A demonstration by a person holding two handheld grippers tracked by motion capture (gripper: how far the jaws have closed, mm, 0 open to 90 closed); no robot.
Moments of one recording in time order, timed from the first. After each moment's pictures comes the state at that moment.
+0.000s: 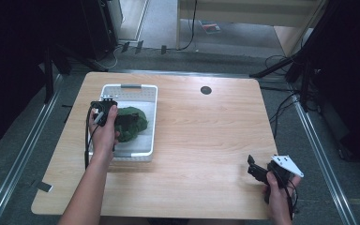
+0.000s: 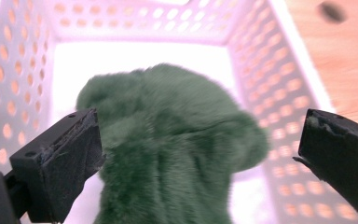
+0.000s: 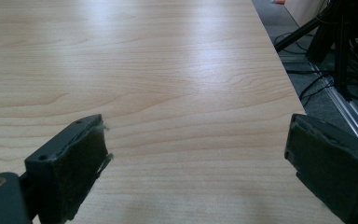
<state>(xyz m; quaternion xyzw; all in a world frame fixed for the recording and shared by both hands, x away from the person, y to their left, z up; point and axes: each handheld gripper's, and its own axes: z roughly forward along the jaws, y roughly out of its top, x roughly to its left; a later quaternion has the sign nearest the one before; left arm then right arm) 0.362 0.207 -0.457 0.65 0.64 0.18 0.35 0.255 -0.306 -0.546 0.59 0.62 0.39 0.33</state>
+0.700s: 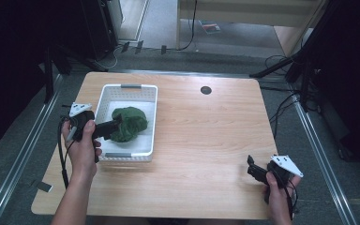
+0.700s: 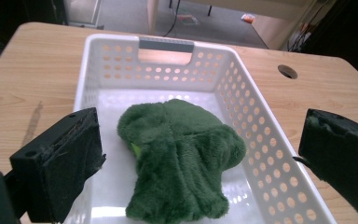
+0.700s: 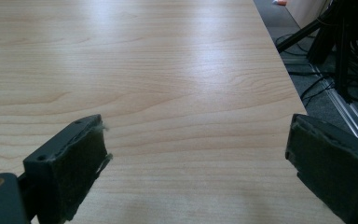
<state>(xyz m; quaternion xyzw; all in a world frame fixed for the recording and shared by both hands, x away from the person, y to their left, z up) 0.289 0.241 -0.427 0.60 0.61 0.25 0.44 0.255 -0.305 -0.546 0.59 0.63 0.39 0.33</state>
